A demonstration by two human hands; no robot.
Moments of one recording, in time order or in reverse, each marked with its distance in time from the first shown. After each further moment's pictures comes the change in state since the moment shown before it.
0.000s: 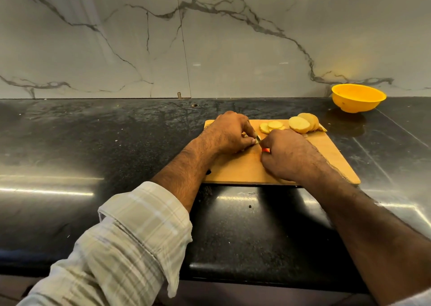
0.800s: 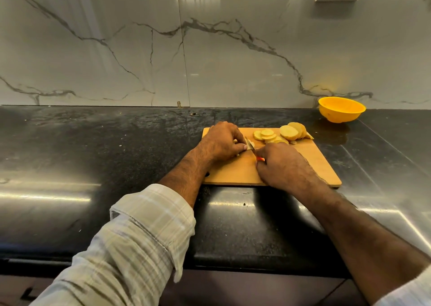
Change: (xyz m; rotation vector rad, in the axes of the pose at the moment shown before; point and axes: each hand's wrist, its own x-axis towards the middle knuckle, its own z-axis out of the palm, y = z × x) left_hand -0.018 0.001 0.001 -0.154 0.086 -0.070; right_hand -0.021 0.006 0.008 0.010 0.063 -0.030
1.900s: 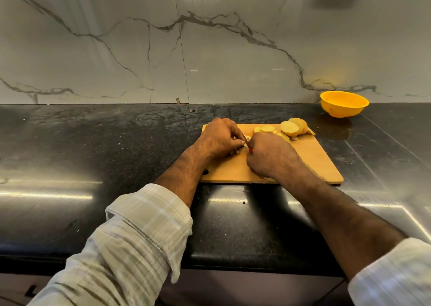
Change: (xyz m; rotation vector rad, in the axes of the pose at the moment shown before) left_hand 0.001 0.000 -0.002 -0.067 -0.003 -0.057; right_hand 0.017 -0.026 -0.005 -0.044 -0.038 0.045
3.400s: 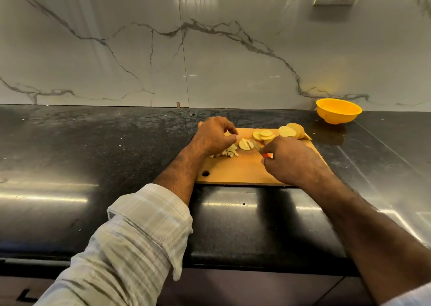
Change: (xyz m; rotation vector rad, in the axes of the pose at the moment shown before) left_hand 0.000 -0.015 -0.008 0.054 0.147 -0.013; right_hand -0.022 0.035 -0.012 0.021 0.065 0.019
